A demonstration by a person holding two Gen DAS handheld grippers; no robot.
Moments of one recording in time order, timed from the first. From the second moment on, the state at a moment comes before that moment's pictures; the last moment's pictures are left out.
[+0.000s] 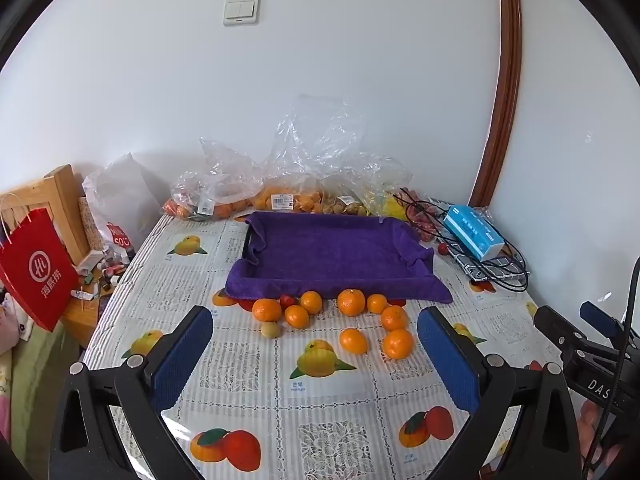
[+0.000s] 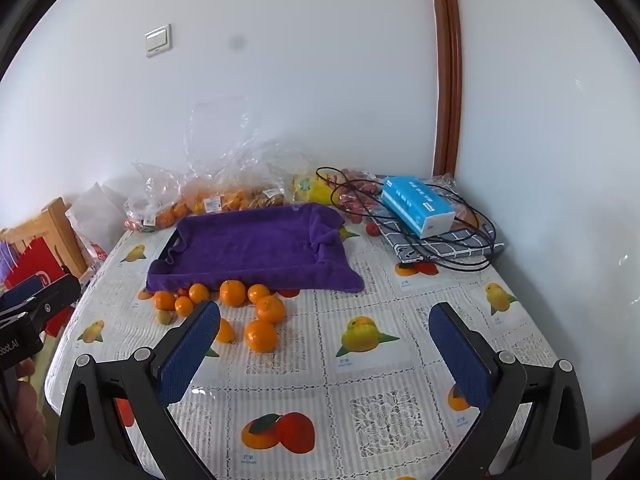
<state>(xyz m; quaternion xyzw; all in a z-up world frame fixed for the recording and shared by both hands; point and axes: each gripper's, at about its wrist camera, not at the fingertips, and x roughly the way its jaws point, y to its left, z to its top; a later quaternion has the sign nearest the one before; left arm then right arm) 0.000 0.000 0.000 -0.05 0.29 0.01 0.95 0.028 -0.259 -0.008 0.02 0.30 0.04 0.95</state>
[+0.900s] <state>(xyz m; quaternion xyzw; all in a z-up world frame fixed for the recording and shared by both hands) -0.004 0.004 0.001 -0.05 0.29 0.01 0.96 0.019 -0.248 -0.001 0.01 0.30 0.03 0.95</state>
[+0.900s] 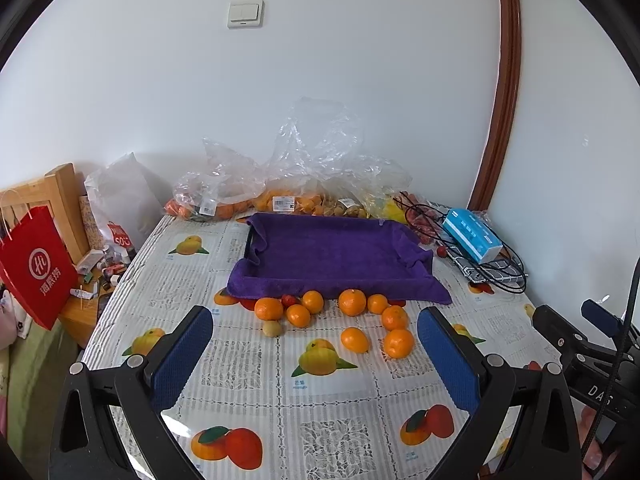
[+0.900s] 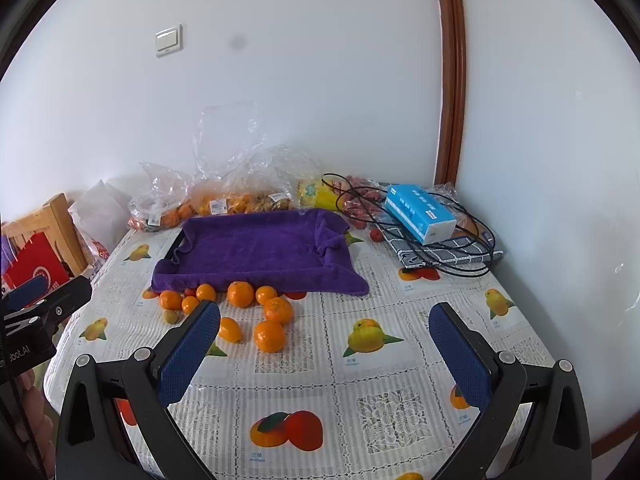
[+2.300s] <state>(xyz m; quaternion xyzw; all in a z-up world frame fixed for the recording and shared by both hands) -0.011 0.010 -0.003 -0.06 0.28 0.01 0.96 0.012 -0.243 0.001 0.01 0.29 0.04 0.96</state>
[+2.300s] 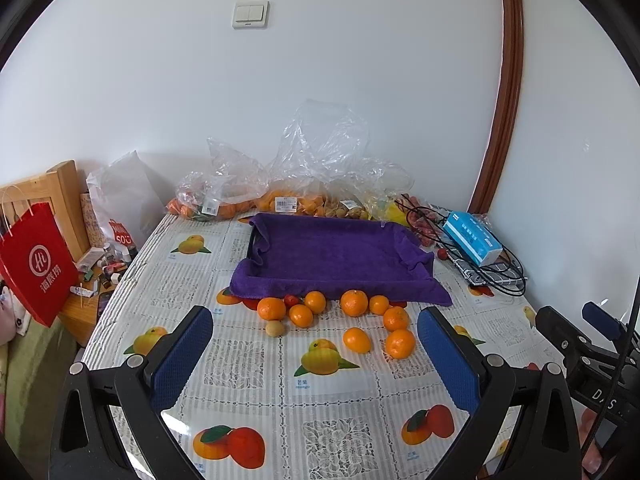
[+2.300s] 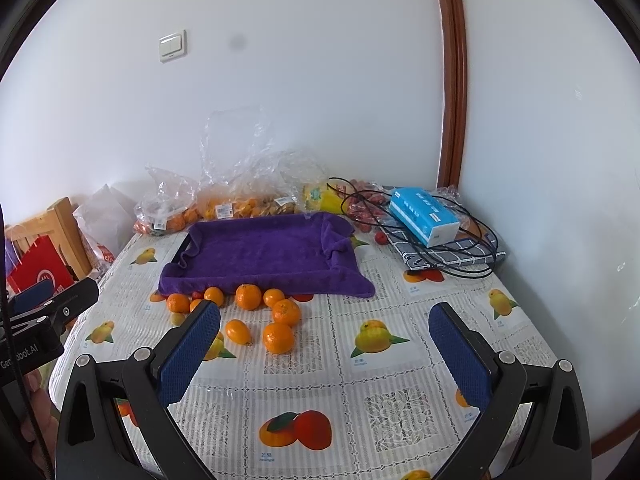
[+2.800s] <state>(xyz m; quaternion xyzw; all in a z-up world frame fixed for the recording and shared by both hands) -0.010 0.011 -0.002 -0.06 0.29 0.01 0.96 0.014 -0.242 0.000 0.02 0.29 0.04 0.96</state>
